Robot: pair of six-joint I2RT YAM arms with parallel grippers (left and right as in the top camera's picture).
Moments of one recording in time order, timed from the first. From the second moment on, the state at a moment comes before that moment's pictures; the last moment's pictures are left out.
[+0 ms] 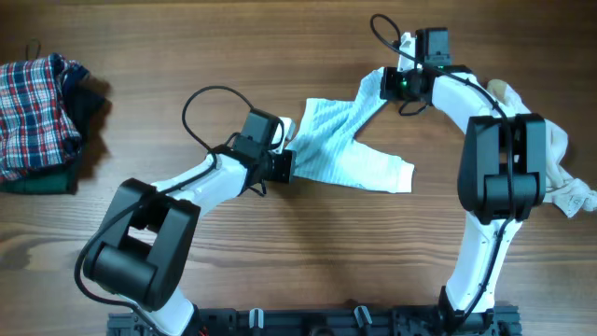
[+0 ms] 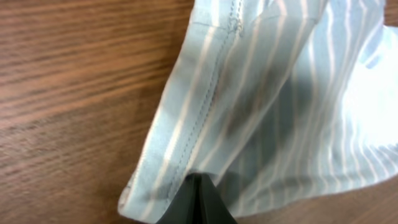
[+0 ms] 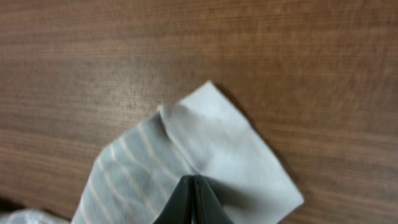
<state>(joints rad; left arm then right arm) -0.45 1.81 0.89 -0.17 0.23 -0.28 0.06 2.22 1.52 -0.35 -0.27 0.10</state>
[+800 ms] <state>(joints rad) -0.44 1.78 0.91 0.26 0.15 -0.22 0.06 2.19 1.58 -0.88 -0.20 0.15</state>
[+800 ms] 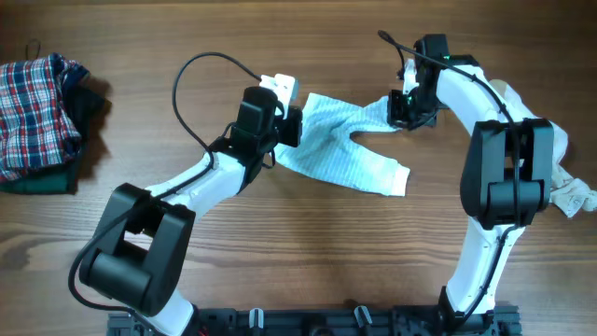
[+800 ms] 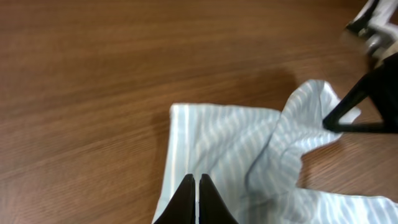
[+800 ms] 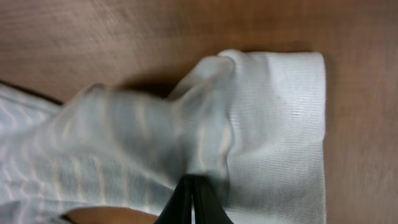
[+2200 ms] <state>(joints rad) -0.45 2.18 1.77 -0.50 0.30 0.09 0.02 1.75 1.53 -1.09 -0.12 0.14</state>
